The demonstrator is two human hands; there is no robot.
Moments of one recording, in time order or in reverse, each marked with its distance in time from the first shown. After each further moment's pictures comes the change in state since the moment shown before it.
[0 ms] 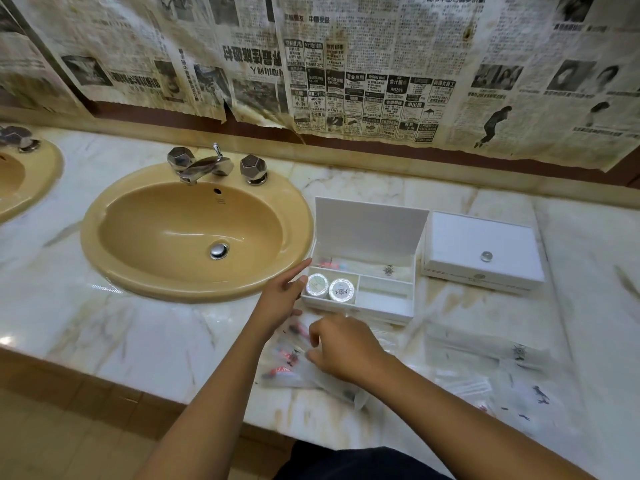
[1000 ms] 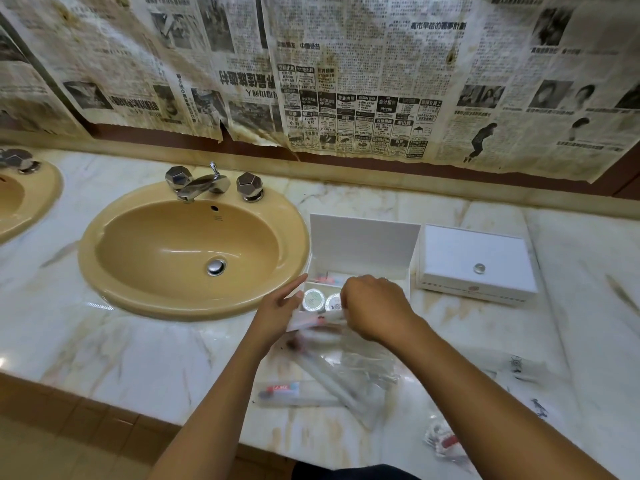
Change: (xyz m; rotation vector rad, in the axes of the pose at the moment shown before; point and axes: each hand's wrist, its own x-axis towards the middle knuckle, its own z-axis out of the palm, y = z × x) left_hand 0.007 -0.009 -0.003 0.024 0.002 0.055; right_hand 0.003 0.015 -0.085 -0.159 0.096 0.153
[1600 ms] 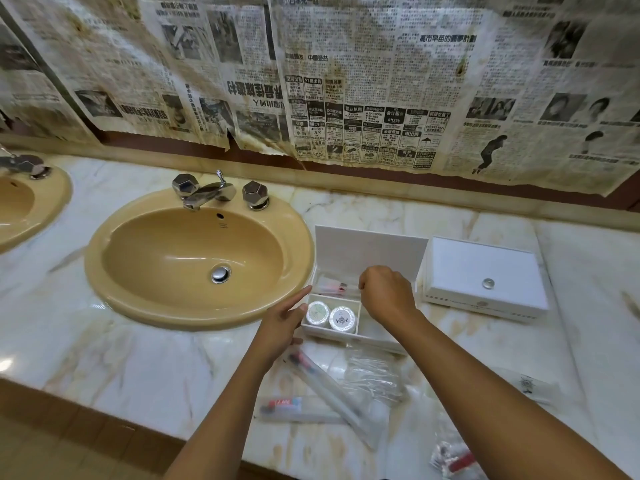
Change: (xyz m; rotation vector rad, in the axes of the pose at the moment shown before) left_hand 0.000 -0.001 0.001 -0.063 -0.013 -0.067; right_hand 0.066 0.042 0.039 0.121 0.183 0.216
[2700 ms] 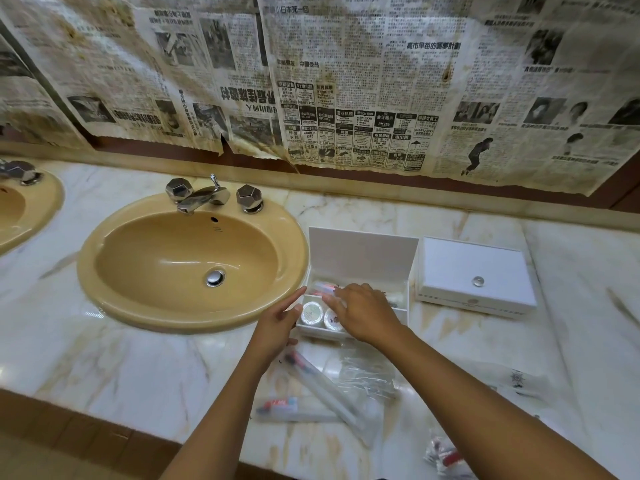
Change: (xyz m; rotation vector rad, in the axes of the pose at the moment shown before) left_hand -0.003 0.003 0.004 -0.003 0.024 0.029; right_hand -0.020 -0.007 0.017 0.062 -0.205 -0.138
